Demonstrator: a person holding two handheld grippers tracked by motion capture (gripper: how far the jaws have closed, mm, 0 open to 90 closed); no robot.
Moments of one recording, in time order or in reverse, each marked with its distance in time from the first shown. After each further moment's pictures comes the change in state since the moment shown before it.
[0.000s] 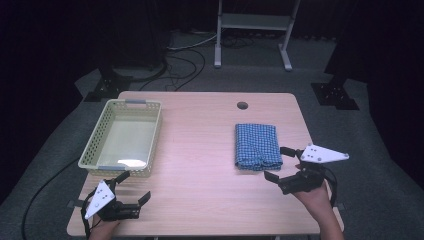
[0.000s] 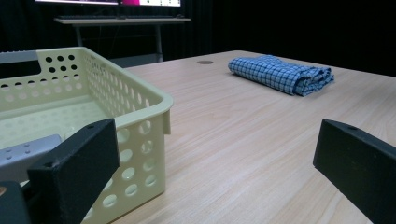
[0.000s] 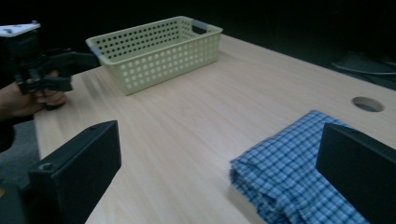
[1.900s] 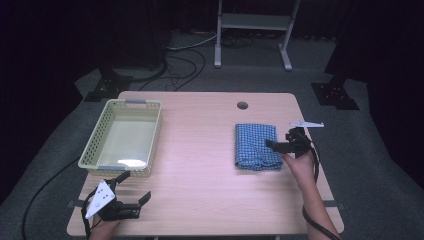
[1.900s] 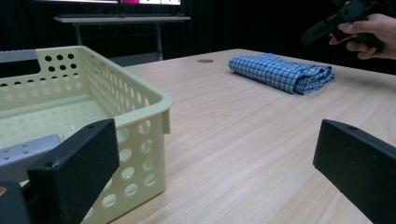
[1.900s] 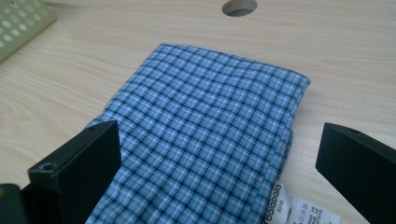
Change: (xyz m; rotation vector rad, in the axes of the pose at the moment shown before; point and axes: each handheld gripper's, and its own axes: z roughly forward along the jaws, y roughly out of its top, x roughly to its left) left arm 0.000 0.000 0.001 0.005 0.002 0.001; right arm -0.123 -0.034 0.080 0.236 -0.327 0.352
